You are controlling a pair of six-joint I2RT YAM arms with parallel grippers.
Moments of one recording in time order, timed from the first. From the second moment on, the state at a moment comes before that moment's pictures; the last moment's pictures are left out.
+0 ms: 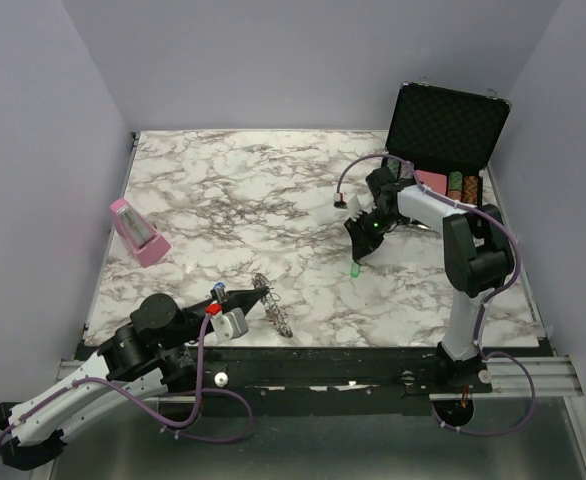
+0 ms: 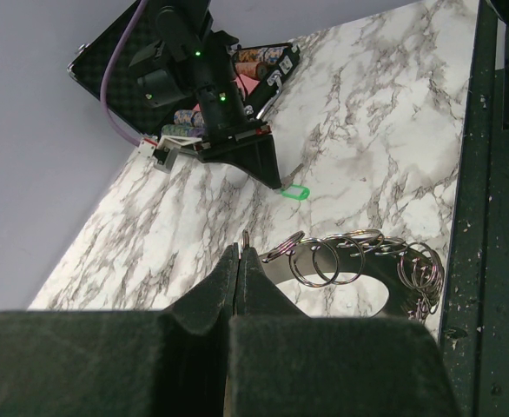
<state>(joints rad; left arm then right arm) -1.02 0.22 0.45 -0.23 0.15 0.49 0.33 1.95 1.33 -0.79 -0.57 -0.56</state>
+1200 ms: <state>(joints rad) -1.02 0.22 0.45 -0.23 0.15 0.49 0.33 2.02 1.42 -0.89 -0.54 -0.60</state>
